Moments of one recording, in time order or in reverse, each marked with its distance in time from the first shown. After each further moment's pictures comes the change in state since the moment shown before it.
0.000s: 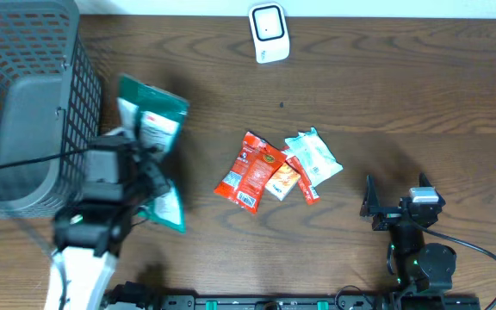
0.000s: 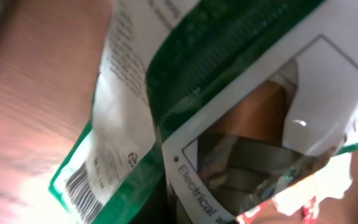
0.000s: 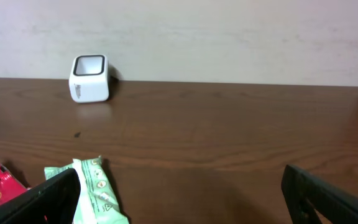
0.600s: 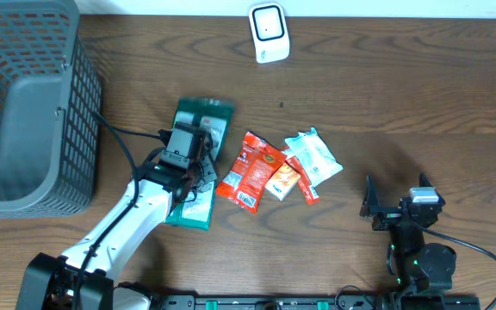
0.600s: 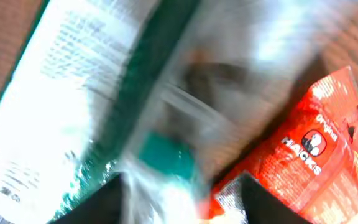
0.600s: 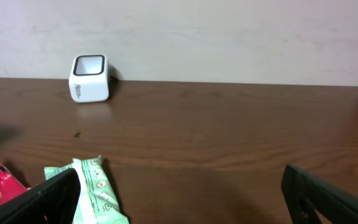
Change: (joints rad) left arm -0.238 0.482 -0.120 0.438 -0.056 -0.122; right arm 0.000 0.000 0.000 0.000 0.000 0.000
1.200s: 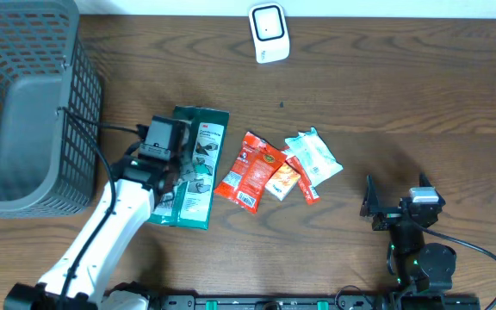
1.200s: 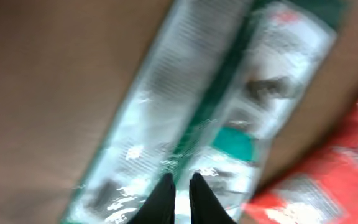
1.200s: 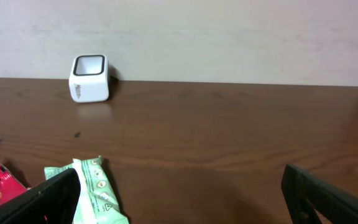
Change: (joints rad) left arm 0.103 -0.081 0.087 -0.245 -0.113 0.138; right arm 0.000 0.000 0.000 0.000 0.000 0.000
